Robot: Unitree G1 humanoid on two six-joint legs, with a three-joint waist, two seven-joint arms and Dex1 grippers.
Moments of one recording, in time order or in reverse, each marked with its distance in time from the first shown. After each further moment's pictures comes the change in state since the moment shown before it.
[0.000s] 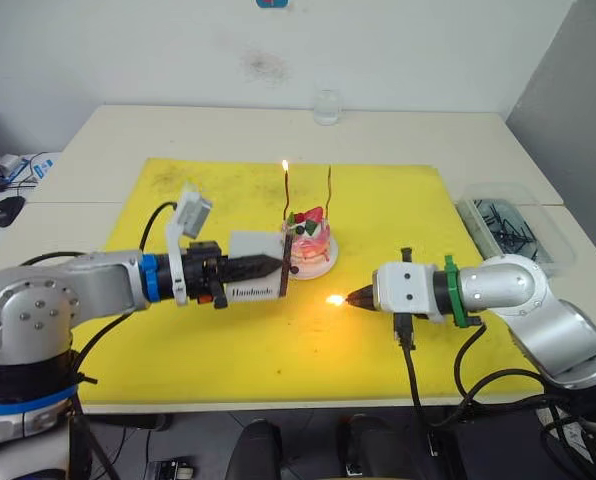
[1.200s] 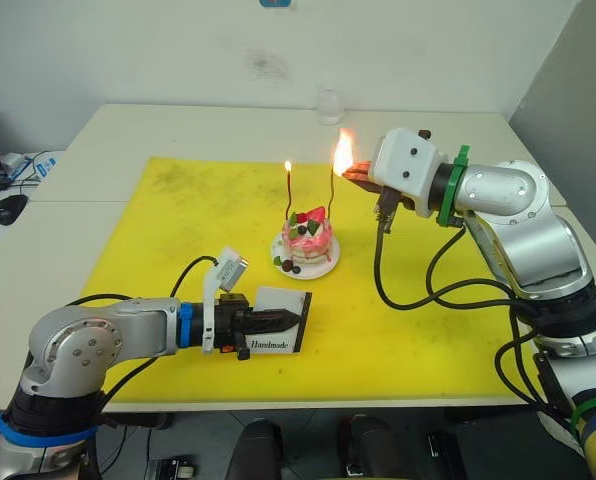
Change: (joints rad) left arm 0.087 -0.067 -0.156 -0.030 0.061 -0.046 -0.010; right arm -0.326 0.171 -0.044 0.343 -0.117 -0.151 -0.182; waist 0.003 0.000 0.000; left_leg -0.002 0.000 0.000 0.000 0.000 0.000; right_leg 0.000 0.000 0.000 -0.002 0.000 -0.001
